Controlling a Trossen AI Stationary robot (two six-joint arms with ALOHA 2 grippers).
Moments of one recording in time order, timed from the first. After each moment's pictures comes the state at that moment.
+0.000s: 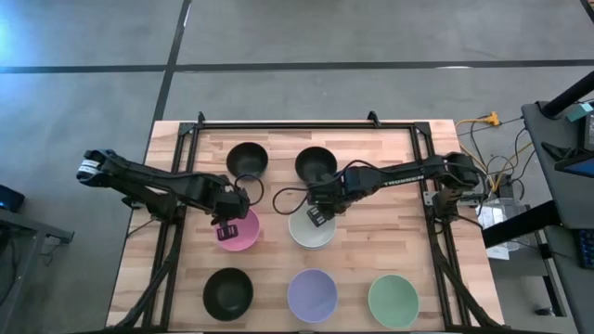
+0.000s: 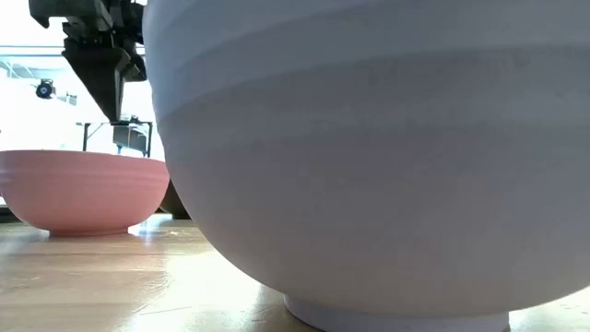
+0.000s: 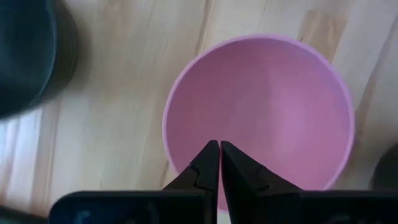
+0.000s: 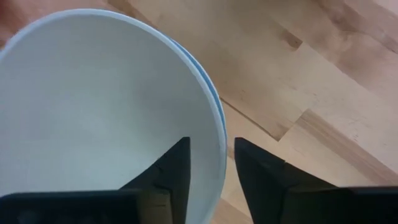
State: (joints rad) left arm -0.20 1.26 1.05 -1.15 -0.13 -0.47; right arm 0.06 1.81 1.46 -1.00 0.04 0.99
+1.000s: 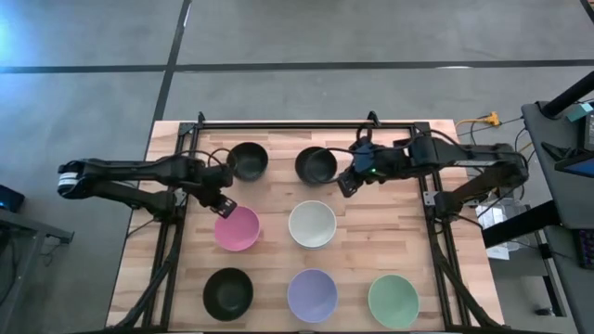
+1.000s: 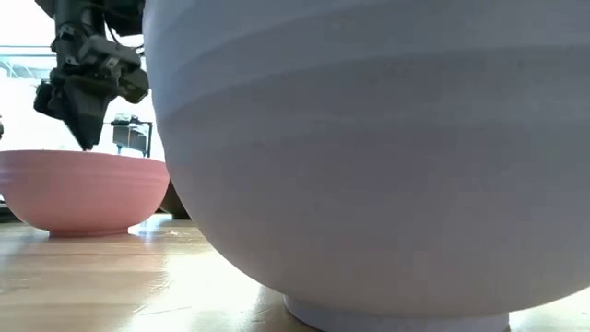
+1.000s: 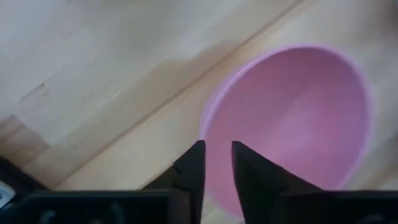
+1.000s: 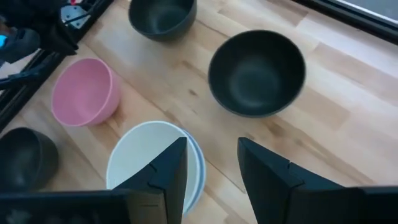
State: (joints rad) left arm 0.13 1.02 0.78 -1.06 0.13 -0.86; right arm 0.05 1.40 1.52 -1.06 0.29 0.86
